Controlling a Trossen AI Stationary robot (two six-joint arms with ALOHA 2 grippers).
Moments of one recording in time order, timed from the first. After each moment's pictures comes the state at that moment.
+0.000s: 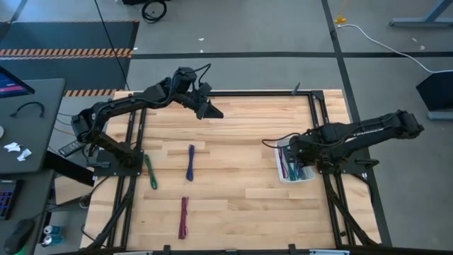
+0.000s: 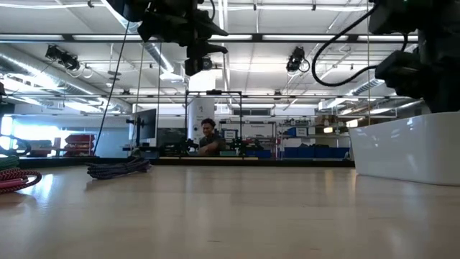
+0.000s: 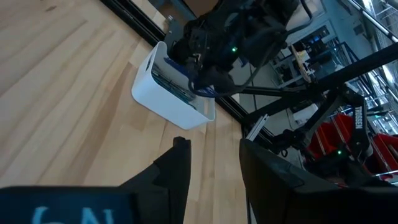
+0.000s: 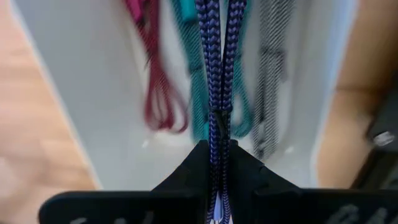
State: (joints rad) left arm 0.54 1.50 1.19 -0.16 0.76 -0.50; right arm 0.07 0.94 0.62 -1.01 -0.18 1.67
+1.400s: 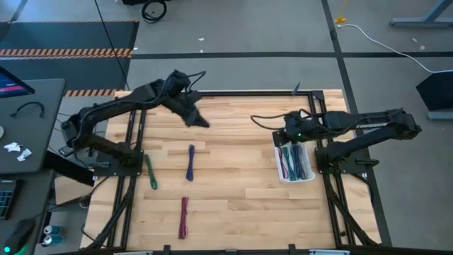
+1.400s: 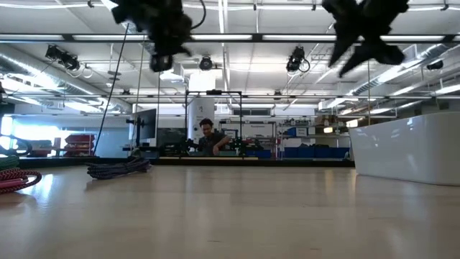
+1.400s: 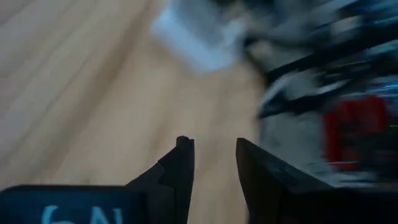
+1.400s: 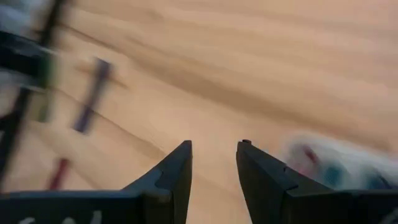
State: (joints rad) left arm 0.53 1.36 1.19 -0.60 0.71 -0.38; right arm 0.02 1.02 0.94 -0.85 0.29 1.19
